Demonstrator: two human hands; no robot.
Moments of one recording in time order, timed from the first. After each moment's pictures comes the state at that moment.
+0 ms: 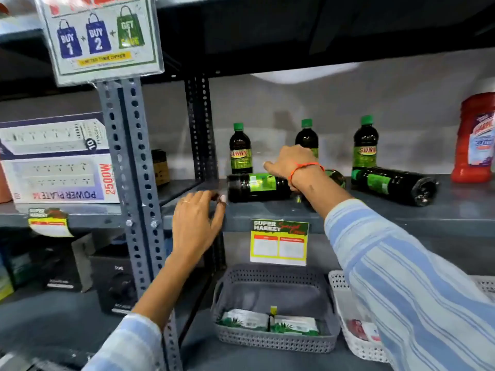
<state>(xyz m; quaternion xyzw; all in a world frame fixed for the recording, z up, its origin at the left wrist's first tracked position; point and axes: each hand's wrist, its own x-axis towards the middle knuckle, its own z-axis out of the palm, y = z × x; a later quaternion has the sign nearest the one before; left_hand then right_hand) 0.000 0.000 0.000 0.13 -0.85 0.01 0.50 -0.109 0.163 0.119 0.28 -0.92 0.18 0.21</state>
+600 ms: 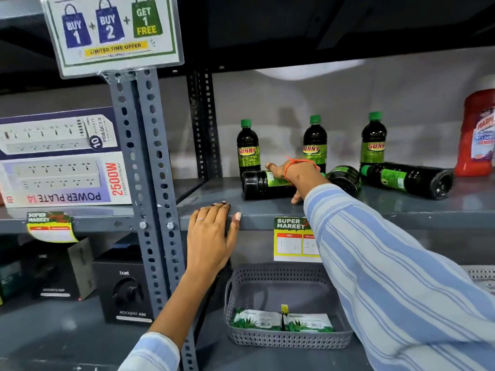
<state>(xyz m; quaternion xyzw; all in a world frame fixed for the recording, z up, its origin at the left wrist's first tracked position) 0.005 -0.025 -0.038 0.12 -0.85 0.04 0.51 -0.113 0.108 0.109 0.16 -0.97 0.17 -0.03</state>
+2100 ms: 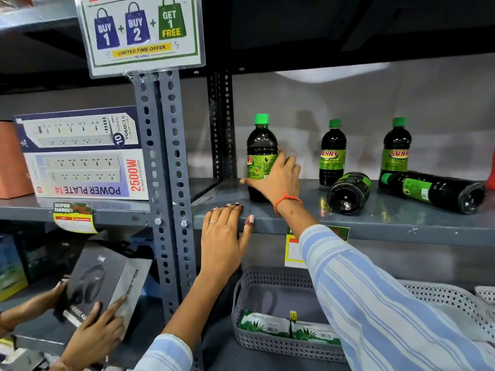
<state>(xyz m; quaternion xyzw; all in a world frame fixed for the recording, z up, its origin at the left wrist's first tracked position) 0.000 -0.021 -0.042 0.14 -0.84 0.01 0.53 -0.112 0.052 0.057 0.25 -0.84 0.39 0.27</state>
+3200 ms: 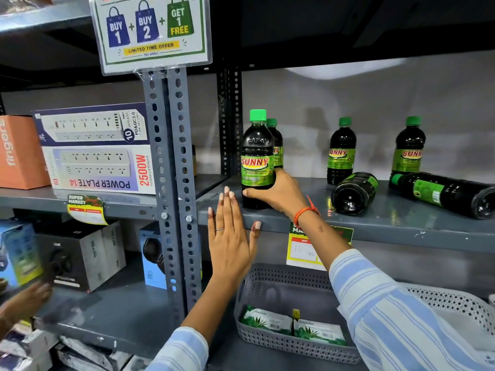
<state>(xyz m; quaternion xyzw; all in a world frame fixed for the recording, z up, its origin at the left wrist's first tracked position) -0.011 -0.011 -0.061 0.21 -0.83 0.03 0.52 -0.090 0.077 0.052 0.37 -0.79 0.49 0.07</state>
